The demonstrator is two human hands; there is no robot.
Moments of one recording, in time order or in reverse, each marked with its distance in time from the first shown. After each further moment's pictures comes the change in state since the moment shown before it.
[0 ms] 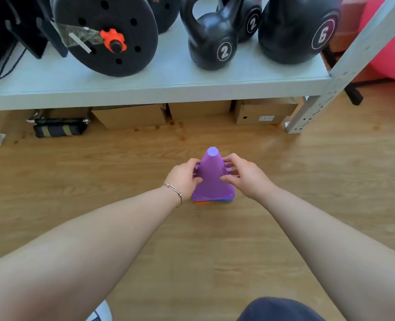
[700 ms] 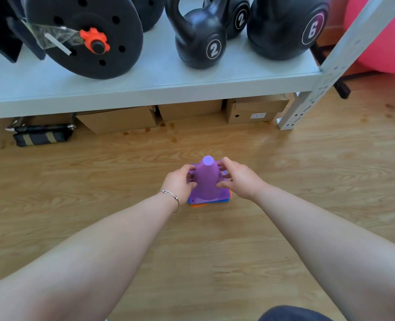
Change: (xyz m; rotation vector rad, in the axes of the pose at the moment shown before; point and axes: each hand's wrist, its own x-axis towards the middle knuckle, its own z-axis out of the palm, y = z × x) left_hand 0.023 -0.026 0.022 -0.092 -0.014 -0.057; right_hand 0.015 0.011 0.009 -0.085 -0.080 0.042
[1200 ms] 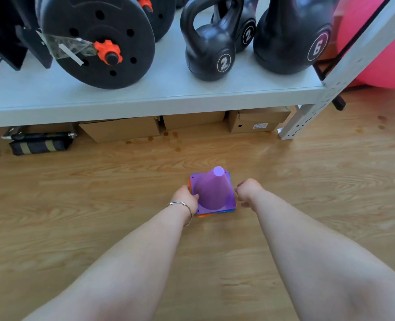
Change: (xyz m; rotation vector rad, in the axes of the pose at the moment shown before) left_hand 0.013 -0.016 0.017 -0.113 -0.050 -0.345; right_hand 0.028 0.013 0.020 0.240 0.072 0.732
